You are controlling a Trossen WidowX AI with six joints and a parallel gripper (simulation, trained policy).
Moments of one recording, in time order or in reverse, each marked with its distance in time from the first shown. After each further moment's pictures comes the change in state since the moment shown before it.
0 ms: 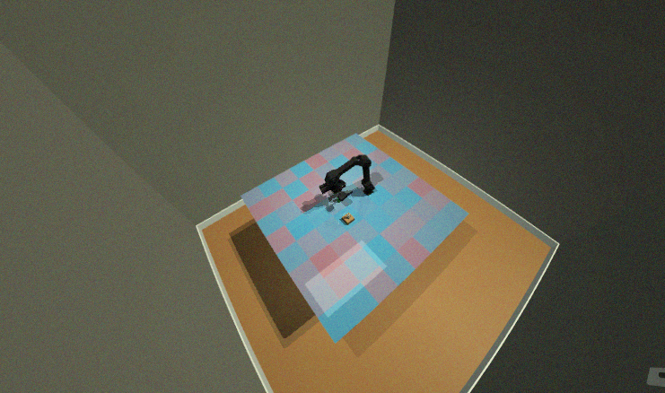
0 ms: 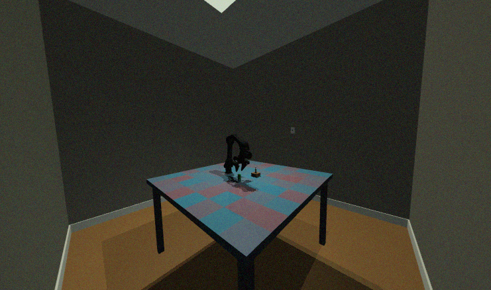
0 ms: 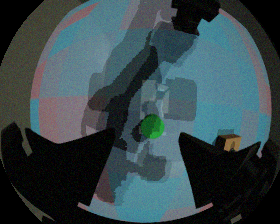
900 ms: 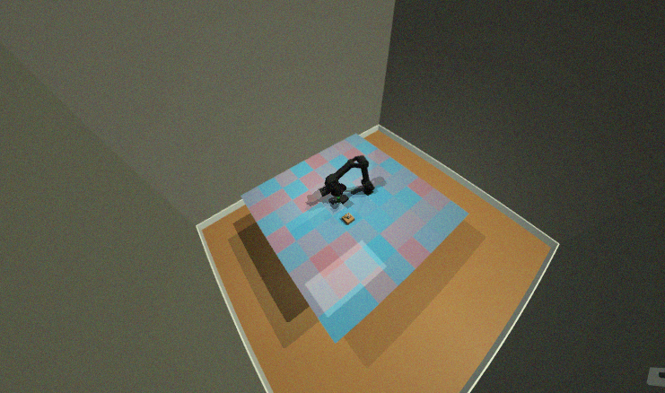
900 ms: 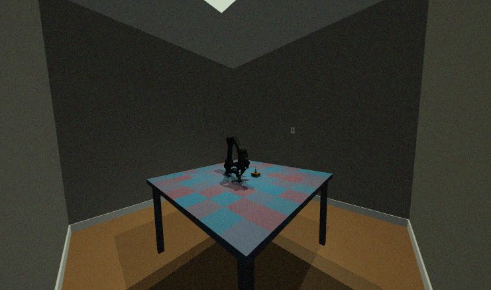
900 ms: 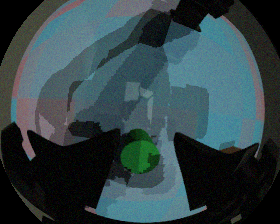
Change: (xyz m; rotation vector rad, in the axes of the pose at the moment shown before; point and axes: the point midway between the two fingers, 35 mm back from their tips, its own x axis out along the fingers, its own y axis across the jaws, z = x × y) arm 0.056 -0.011 0.001 -0.069 -0.038 -0.151
